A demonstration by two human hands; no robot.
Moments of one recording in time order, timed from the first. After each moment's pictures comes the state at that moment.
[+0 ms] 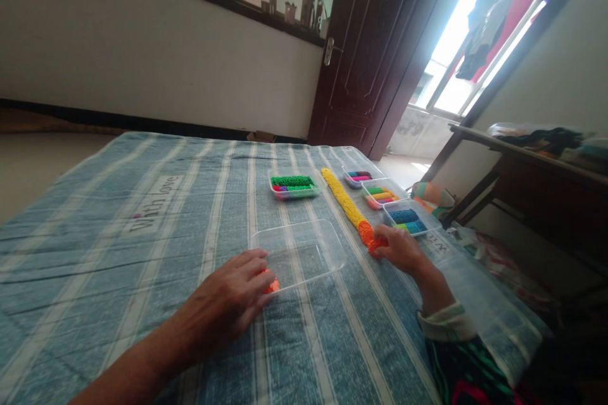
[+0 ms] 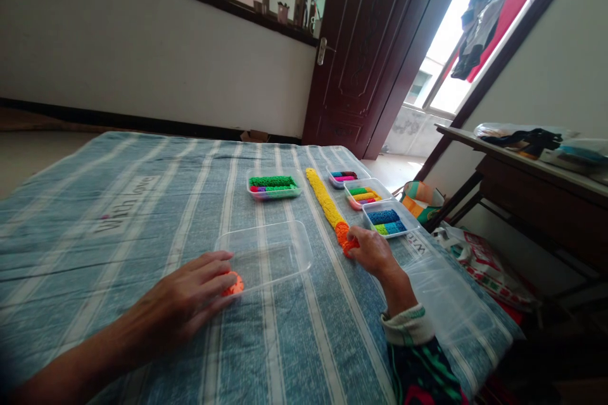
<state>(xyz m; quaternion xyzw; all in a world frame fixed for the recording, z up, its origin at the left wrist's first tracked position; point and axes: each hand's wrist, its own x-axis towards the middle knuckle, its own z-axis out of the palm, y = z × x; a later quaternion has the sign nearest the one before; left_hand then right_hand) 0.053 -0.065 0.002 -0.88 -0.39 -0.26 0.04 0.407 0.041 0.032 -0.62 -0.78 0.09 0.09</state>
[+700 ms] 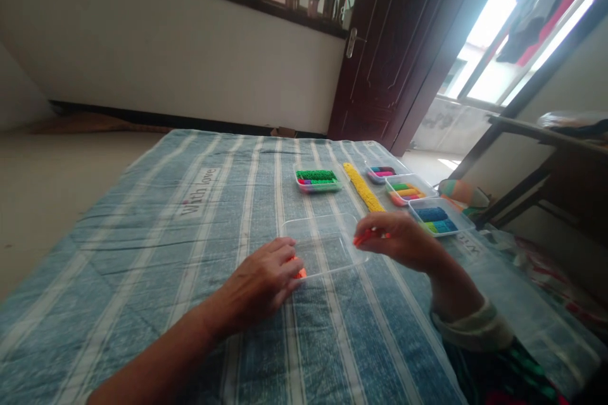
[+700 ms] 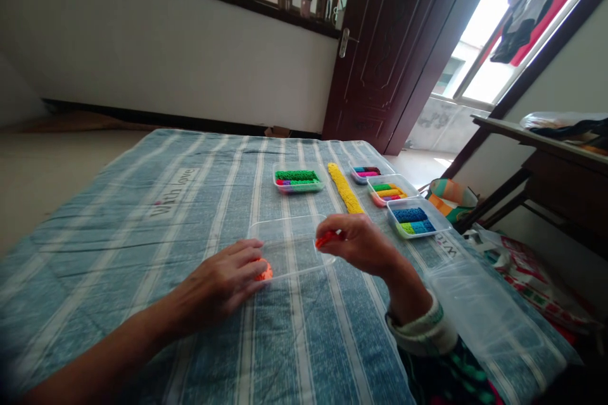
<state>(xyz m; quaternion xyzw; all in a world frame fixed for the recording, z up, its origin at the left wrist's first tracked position) 0.060 -0.069 0.010 -0.88 -0.40 -0.24 0.04 0.333 0.008 0.091 -0.34 -0.86 0.32 0.22</state>
